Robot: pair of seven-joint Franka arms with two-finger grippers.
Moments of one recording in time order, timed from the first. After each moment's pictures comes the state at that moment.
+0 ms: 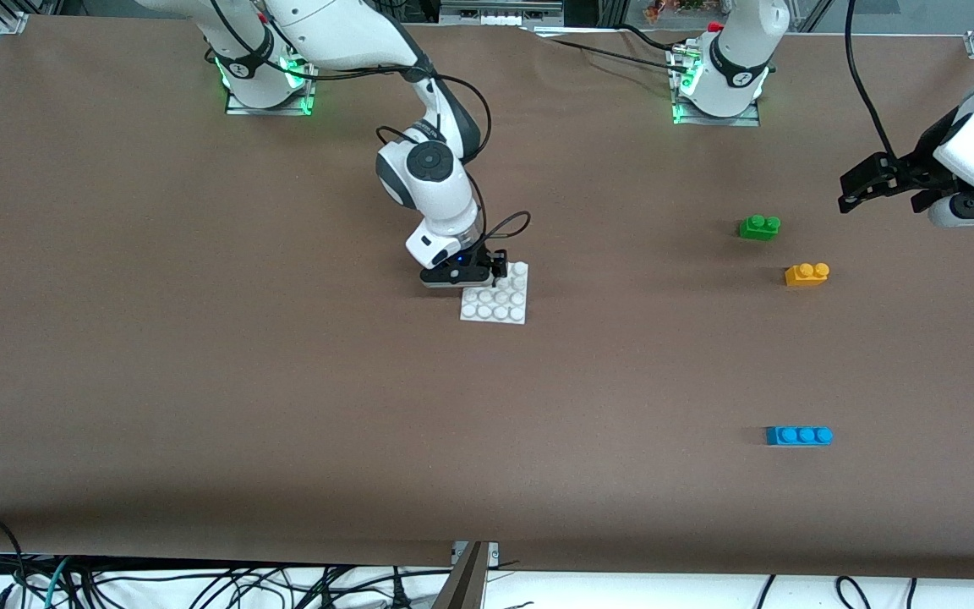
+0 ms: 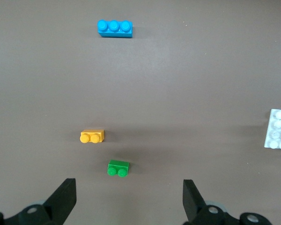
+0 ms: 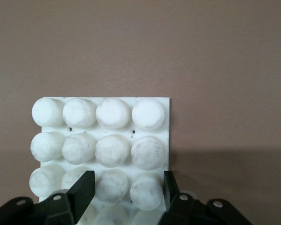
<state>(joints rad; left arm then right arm) 0.00 -0.04 -0.04 -1.68 -0.01 1.59 -0.09 0.91 0.69 -0.09 -1.82 0.10 2.77 0.79</state>
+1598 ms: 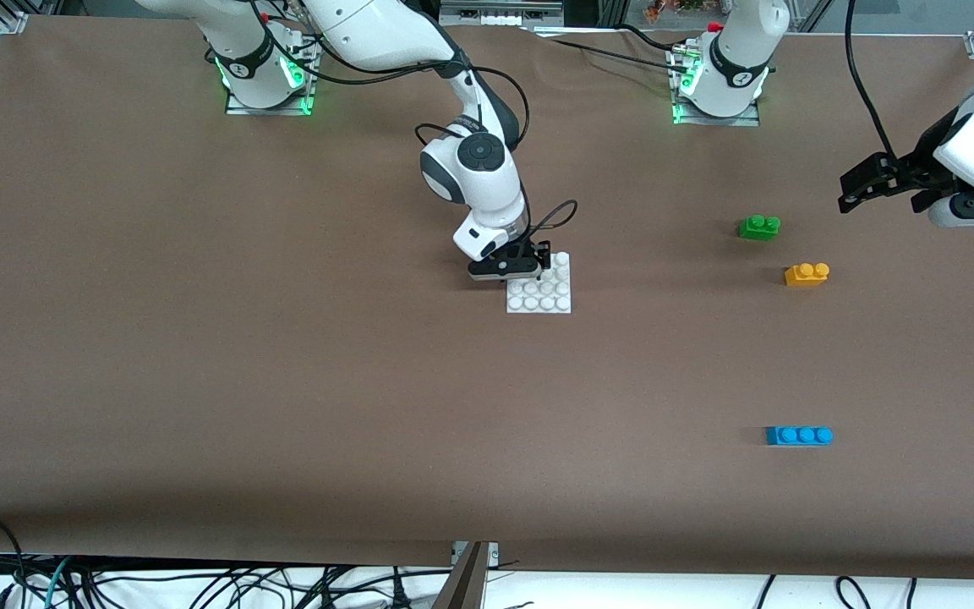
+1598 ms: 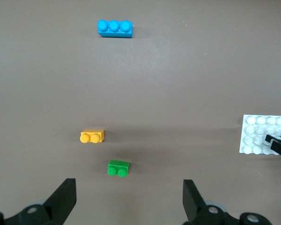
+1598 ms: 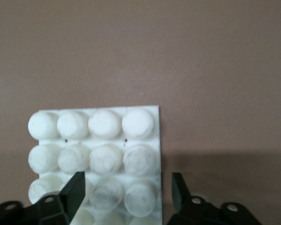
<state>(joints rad) 0.00 -0.04 -0.04 -1.68 -0.01 1.59 -0.09 0.99 0.80 -0.13 -1.60 0.12 2.66 0.87</state>
